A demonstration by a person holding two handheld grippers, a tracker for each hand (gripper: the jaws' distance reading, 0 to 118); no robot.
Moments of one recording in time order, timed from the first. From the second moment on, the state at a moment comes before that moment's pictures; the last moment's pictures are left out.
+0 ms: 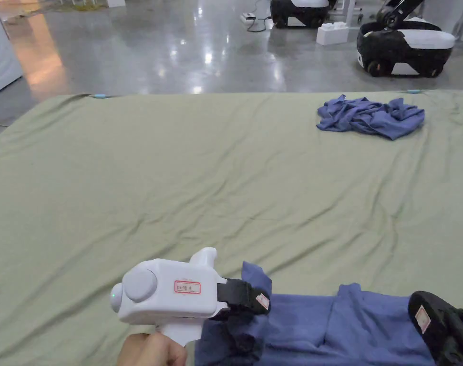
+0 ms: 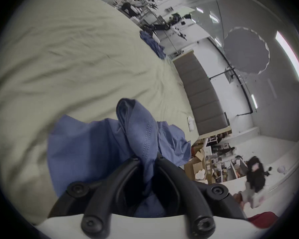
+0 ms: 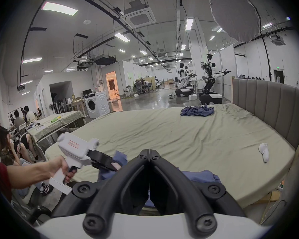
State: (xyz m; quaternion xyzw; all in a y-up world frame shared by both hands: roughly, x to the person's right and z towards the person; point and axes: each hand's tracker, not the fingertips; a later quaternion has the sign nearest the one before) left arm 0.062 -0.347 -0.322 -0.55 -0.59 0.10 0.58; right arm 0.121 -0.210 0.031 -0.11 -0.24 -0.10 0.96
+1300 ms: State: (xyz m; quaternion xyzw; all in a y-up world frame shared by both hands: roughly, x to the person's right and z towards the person) left arm 0.103 -0.358 -0.161 -0.30 -0.61 0.01 0.73; right arm 0.170 -0.217 0.096 -0.13 -0.27 -0.15 0.94
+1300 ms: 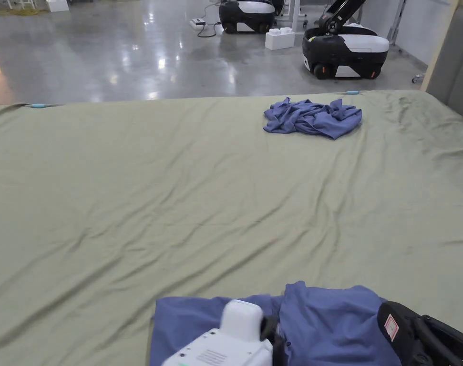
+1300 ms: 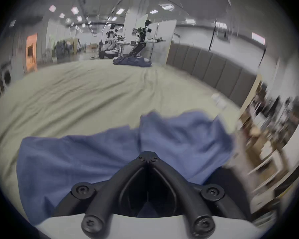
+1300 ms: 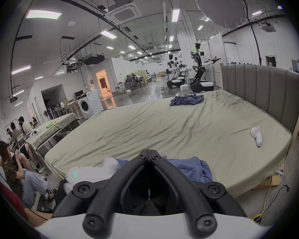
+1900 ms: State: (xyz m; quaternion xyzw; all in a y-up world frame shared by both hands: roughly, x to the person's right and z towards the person) left arm -0.140 -0.193 -0.292 -0.20 -0.44 0.04 0.87; right arm 0.177 -0.219 0.040 -0.12 -0.27 -0.09 0.95
